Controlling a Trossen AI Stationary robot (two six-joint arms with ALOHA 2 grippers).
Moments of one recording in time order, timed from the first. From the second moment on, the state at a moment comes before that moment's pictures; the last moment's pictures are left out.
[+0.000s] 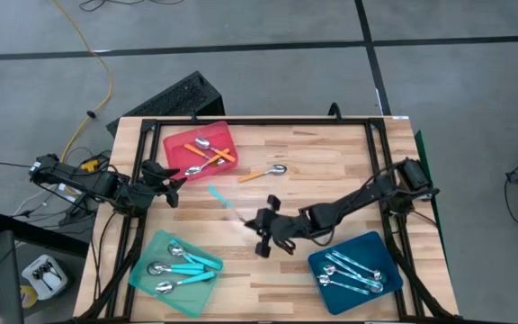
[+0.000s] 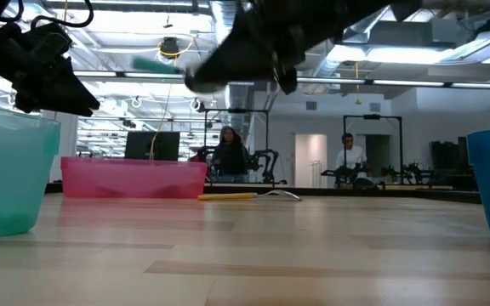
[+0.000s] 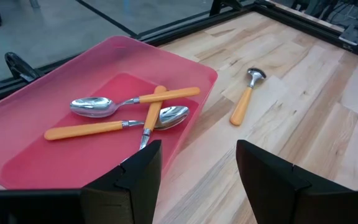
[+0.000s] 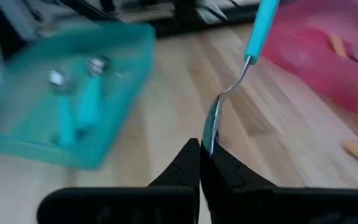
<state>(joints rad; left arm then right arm) -0.29 0.38 0.36 -0.72 -0.85 -0.77 0.32 1.85 1.14 0.23 0.44 0.33</state>
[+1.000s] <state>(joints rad) -0.29 0.38 0.36 -0.72 -0.83 -0.77 0.37 2.14 1.67 0.23 0.10 0.05</state>
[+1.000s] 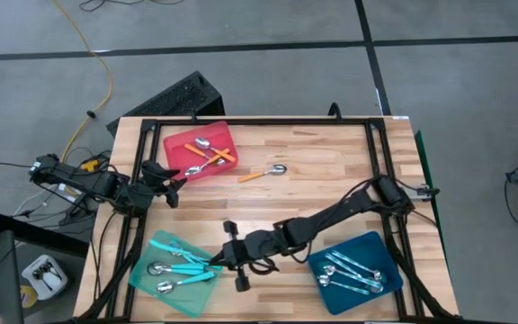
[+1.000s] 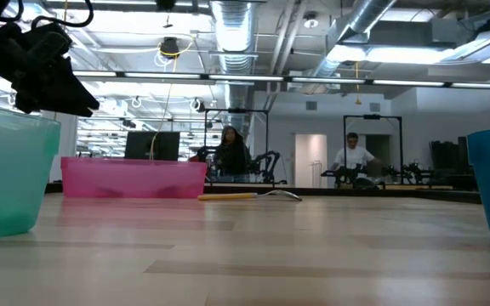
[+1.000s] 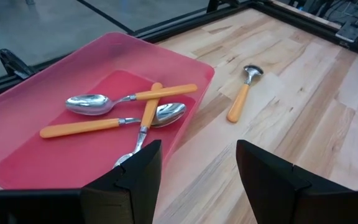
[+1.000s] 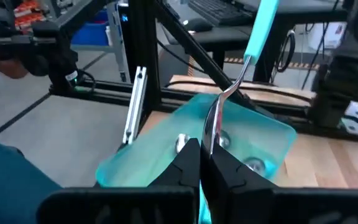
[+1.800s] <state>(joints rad) -0.29 0.38 0.36 -0.72 -0.83 -0.78 0.34 2.35 1.91 0.22 0.00 0.18</state>
